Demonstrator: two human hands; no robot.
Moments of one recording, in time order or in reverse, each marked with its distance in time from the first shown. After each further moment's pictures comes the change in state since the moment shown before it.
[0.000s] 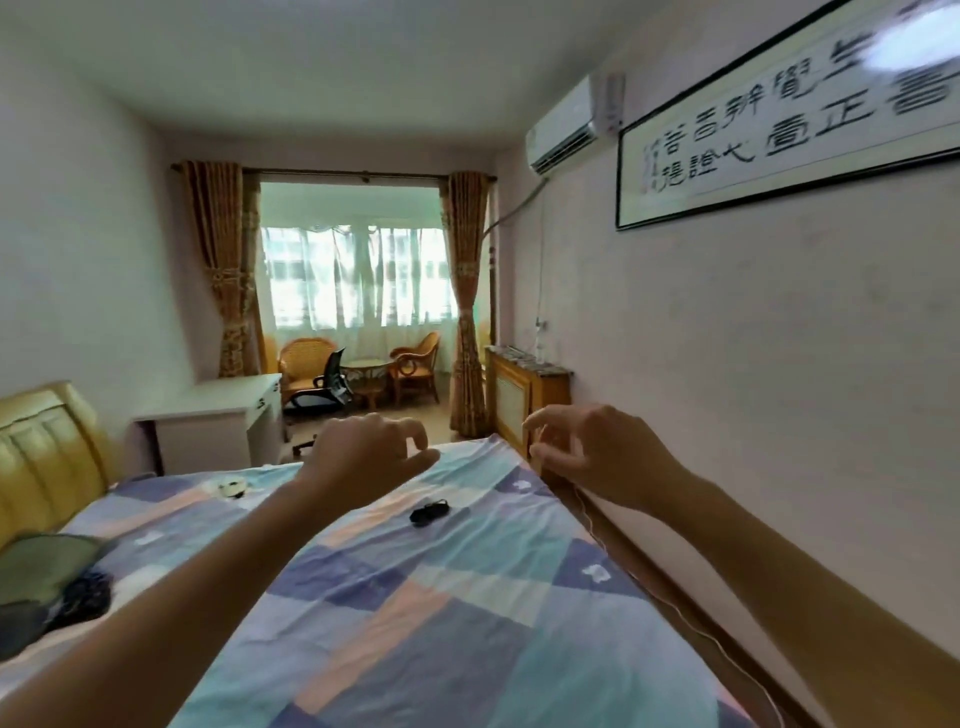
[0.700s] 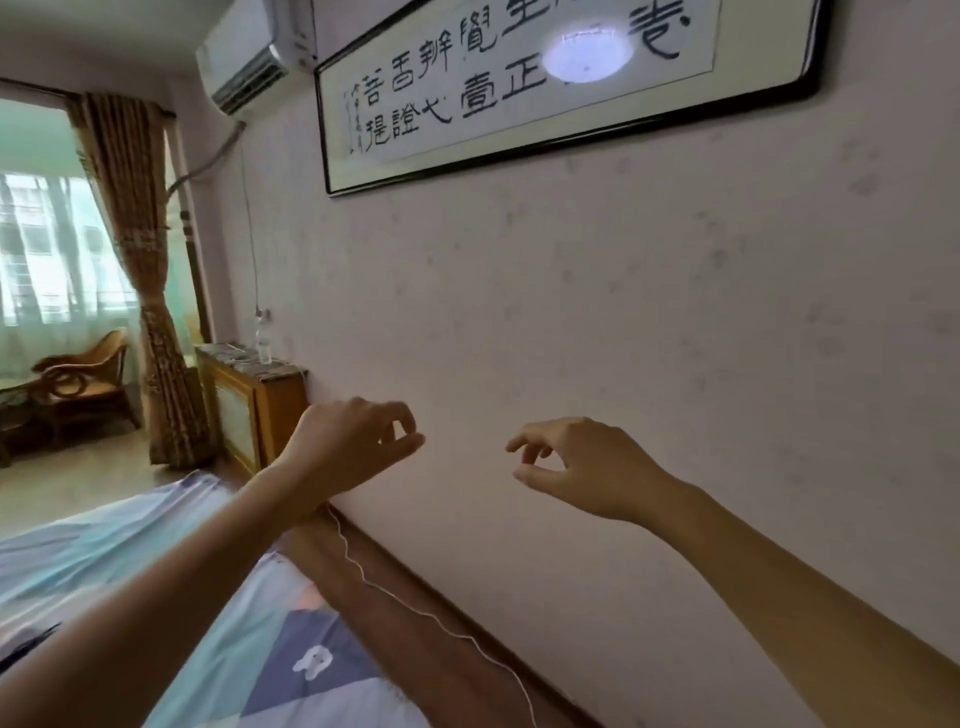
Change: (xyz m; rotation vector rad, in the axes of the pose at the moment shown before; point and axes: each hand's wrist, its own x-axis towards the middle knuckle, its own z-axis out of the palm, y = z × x) left_hand 0.385 0.374 0.187 -0.345 0.024 0.422; right_hand -0.041 0.438 -0.102 -0.246 -0.095 0.511
